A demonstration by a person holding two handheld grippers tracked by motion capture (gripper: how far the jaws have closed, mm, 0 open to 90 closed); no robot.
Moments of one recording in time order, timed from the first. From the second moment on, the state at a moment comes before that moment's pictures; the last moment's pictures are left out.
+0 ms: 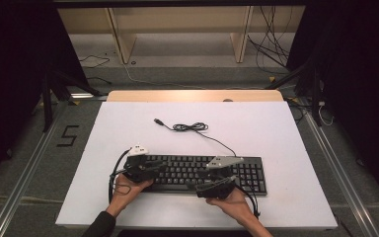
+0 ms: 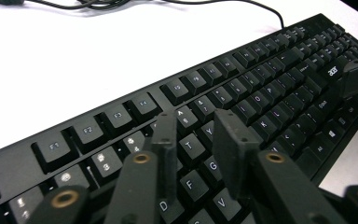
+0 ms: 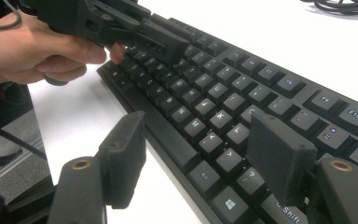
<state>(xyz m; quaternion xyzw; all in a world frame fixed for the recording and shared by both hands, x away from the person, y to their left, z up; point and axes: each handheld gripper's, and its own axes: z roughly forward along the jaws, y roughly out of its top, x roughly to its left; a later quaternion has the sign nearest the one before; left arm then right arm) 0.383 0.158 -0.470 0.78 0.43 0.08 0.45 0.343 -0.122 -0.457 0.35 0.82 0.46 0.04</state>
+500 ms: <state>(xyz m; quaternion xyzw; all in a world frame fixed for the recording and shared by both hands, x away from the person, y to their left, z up) 0.371 0.176 -0.459 0.76 0.43 0.07 0.48 0.348 -0.123 -0.460 0.36 0.81 0.45 0.05</state>
